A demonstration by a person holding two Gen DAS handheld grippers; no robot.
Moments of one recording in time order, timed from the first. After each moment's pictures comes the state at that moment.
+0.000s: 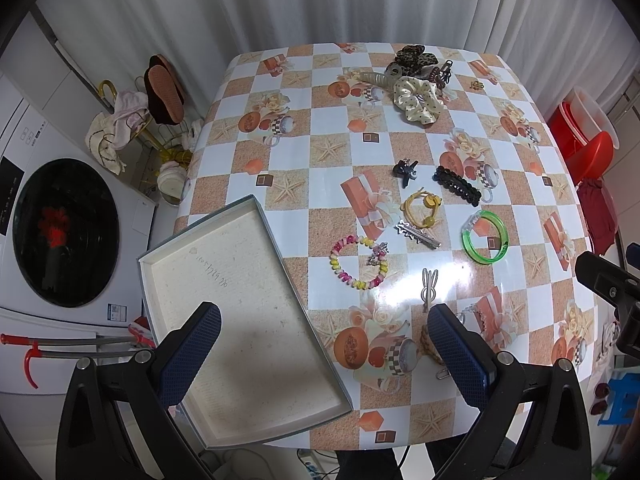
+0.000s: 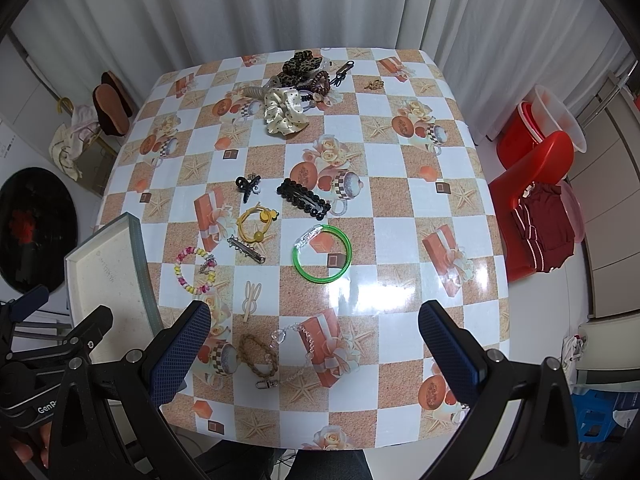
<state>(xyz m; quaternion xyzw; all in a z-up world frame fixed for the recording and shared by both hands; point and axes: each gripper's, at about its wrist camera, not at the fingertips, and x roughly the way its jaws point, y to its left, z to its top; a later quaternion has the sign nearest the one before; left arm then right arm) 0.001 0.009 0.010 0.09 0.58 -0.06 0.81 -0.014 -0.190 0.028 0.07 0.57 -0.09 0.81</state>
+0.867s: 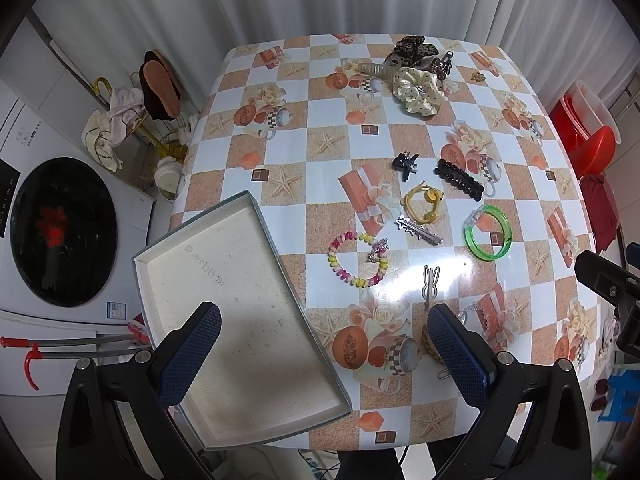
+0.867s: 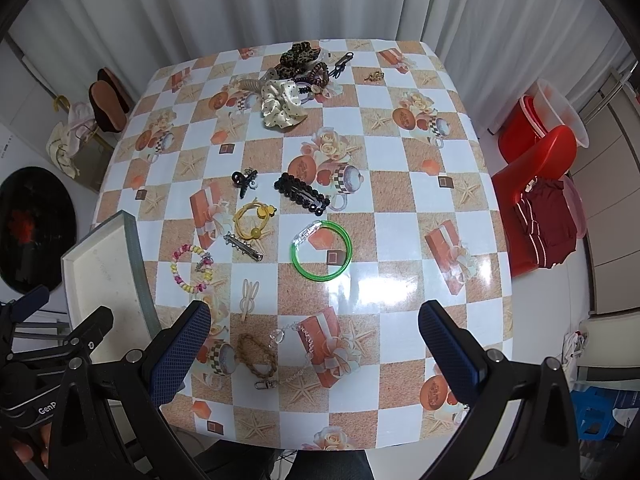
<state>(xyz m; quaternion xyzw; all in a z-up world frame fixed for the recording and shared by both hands) -0.003 0.014 0.006 0.09 0.58 -0.06 0.81 -0.007 -0.190 0.017 0.07 0.58 -0.09 0.81</state>
